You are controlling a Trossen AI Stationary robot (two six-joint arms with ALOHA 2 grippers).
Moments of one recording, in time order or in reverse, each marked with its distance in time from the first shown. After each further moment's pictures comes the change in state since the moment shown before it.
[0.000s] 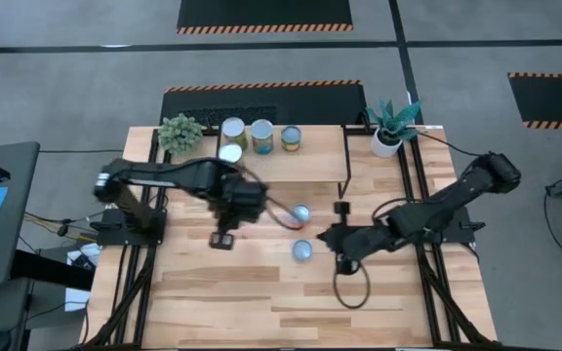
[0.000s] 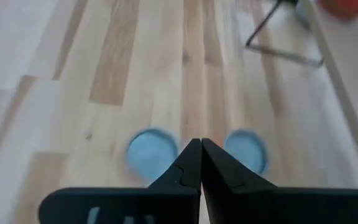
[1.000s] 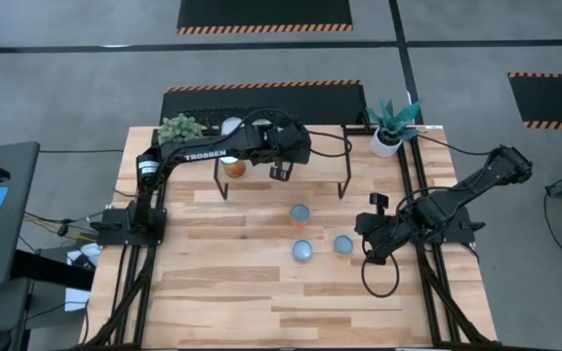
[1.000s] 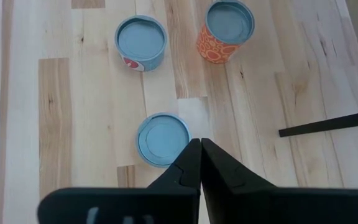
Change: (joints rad) left arm 0.362 0.311 0.107 0.684 -0.512 0.695; right arm 0.067 -0.217 0.000 -0.565 -0.081 0.427
